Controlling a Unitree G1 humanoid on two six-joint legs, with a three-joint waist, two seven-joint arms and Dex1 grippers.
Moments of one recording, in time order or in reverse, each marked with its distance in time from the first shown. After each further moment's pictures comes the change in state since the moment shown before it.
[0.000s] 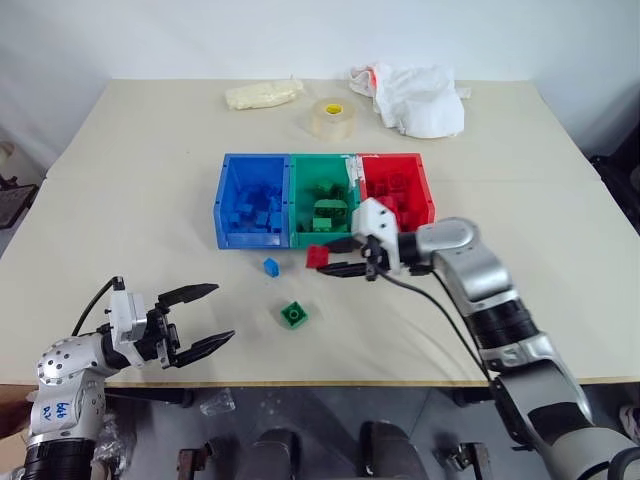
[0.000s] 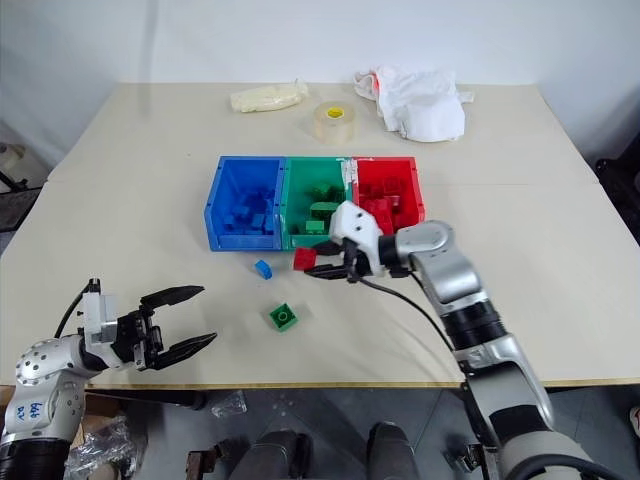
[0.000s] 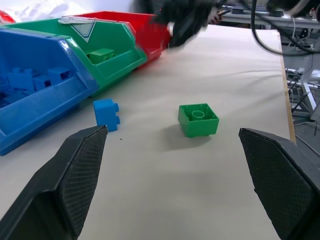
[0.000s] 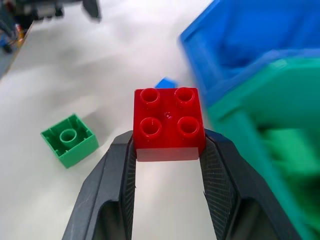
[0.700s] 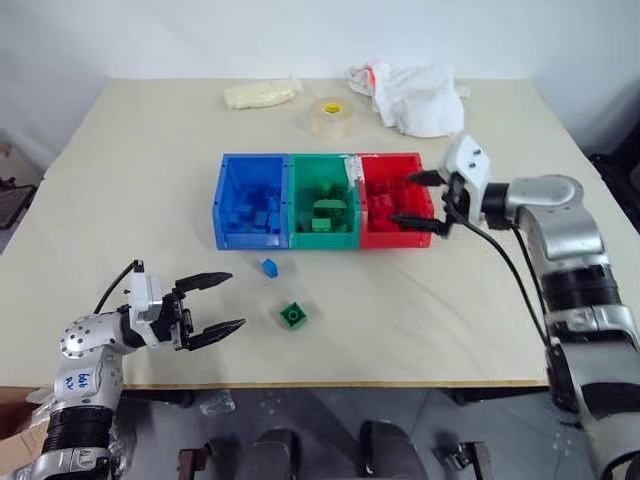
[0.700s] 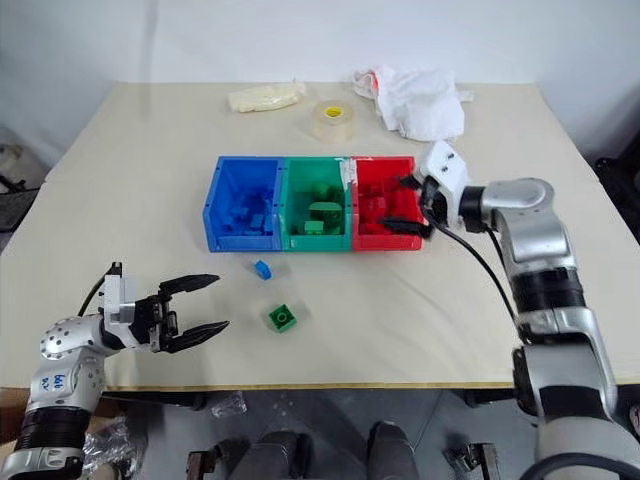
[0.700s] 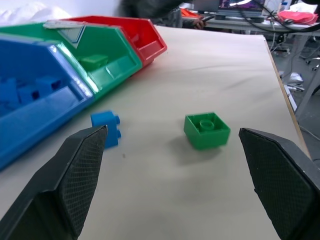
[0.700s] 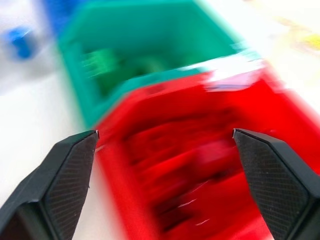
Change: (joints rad) left arm -0.137 -0.010 -0.067 0.135 0.017 -0.023 -0.062; right arm 0.014 -0.260 -0.095 0.136 0.012 -0.090 0.064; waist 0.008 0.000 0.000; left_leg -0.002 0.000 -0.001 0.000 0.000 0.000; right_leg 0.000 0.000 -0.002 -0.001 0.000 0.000
